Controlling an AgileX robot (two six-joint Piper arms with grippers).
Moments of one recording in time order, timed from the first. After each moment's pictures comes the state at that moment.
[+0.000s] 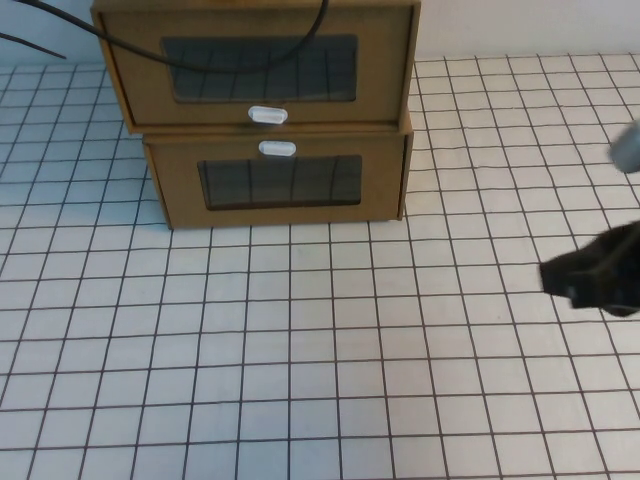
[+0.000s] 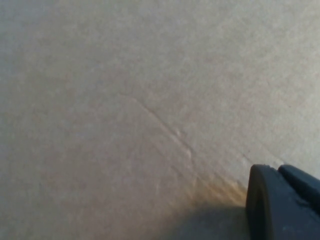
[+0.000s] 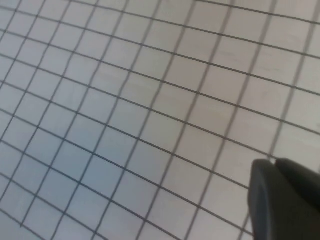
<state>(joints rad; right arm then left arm) 0.28 1.09 -0.88 0.53 0.82 -0.31 -0.21 2.15 -2.52 -0.52 1.26 0.50</state>
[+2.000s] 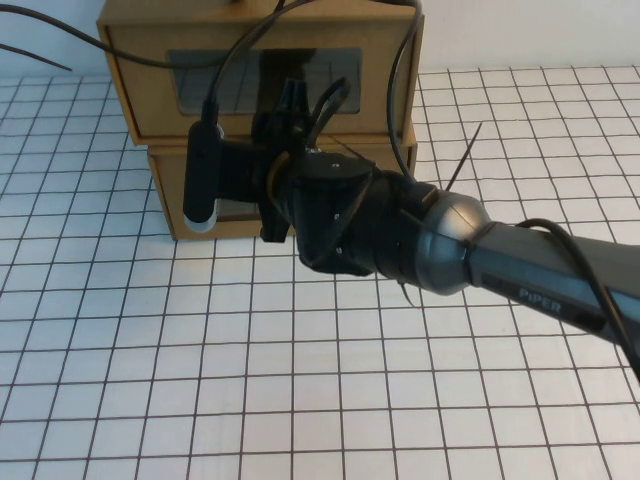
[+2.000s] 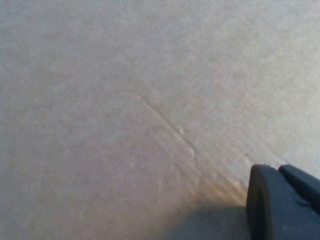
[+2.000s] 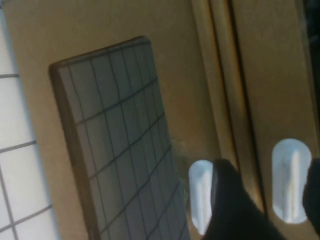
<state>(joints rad) 0.87 2.09 -1.73 -1.27 0.46 0.27 -0.21 2.15 -2.52 -0.52 1.26 0.48</state>
